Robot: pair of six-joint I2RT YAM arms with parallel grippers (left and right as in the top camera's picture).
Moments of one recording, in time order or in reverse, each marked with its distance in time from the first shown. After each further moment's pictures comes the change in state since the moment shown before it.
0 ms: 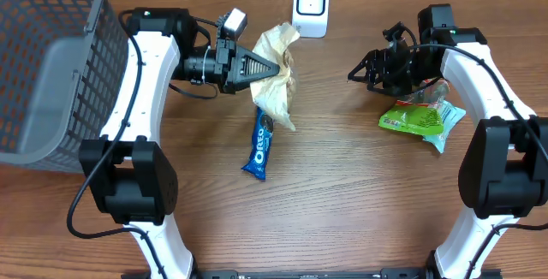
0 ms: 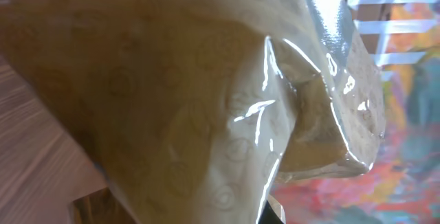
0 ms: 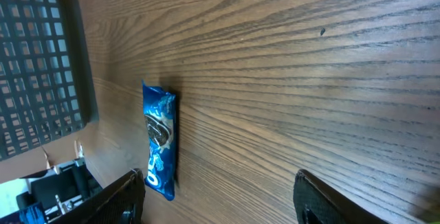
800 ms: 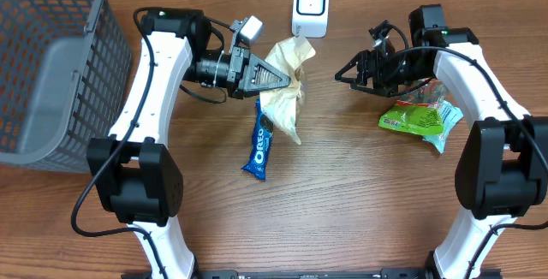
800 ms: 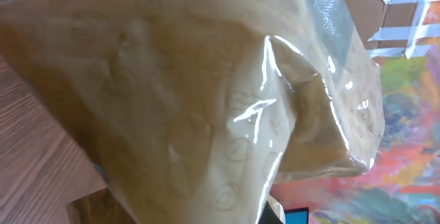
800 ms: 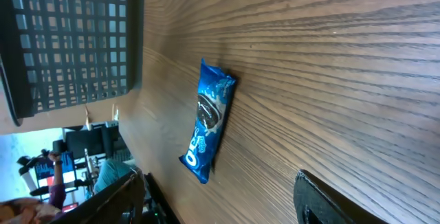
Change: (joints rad) left arm -0.045 0.000 0.000 0.000 -0.094 0.048; right arm 0.037 0.000 0.000 0.000 -0.194 -0.111
